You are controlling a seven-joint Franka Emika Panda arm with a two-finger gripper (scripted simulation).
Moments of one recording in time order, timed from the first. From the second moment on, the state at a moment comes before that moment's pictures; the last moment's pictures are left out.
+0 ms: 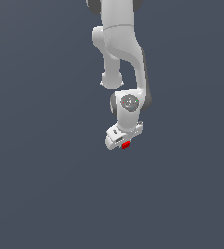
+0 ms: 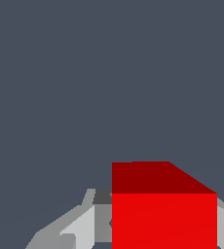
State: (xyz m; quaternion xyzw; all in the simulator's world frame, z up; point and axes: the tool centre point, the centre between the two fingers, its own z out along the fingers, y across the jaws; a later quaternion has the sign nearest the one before) arm -0.038 0.064 0.020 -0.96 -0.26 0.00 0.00
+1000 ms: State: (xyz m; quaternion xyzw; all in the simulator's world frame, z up) arm -0.040 0.064 0.056 -0.96 -0.26 0.00 0.00
